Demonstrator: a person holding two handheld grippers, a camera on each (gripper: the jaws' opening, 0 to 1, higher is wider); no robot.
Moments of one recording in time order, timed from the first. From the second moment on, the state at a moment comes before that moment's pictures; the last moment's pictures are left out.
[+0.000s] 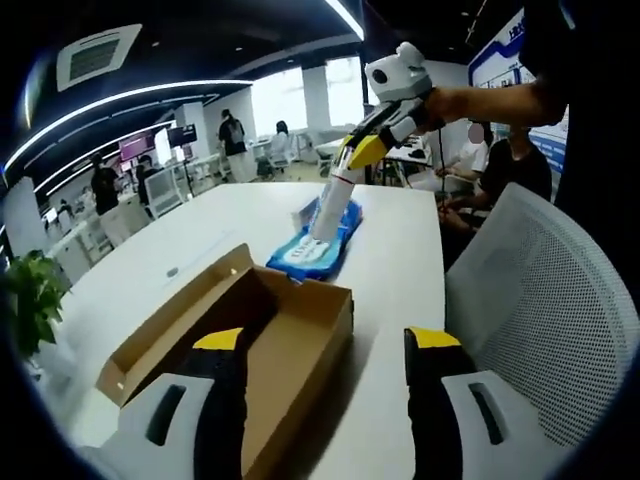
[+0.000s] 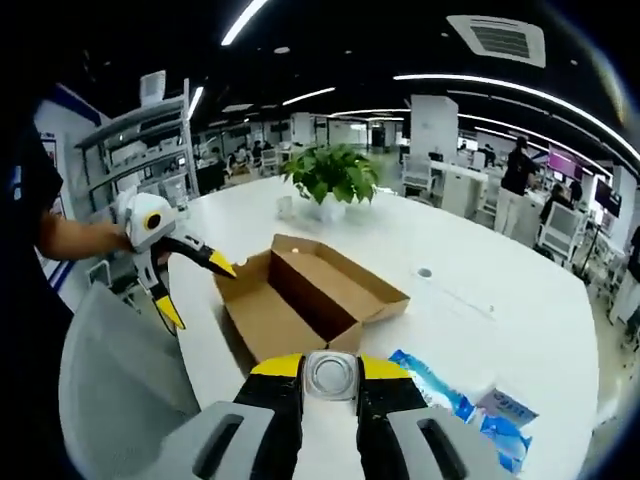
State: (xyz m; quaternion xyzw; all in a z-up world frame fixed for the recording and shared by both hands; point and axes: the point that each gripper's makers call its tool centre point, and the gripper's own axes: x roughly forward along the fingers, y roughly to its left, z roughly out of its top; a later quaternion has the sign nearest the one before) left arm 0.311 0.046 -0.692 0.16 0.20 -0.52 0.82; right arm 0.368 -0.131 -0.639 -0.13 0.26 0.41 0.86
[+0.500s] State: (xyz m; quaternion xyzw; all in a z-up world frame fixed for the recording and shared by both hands) left arm 0.311 0.073 -0.695 0.14 0.22 -0.47 0.84; right arm 0.389 -0.147 -0.646 -0.27 0.26 0.46 0.80
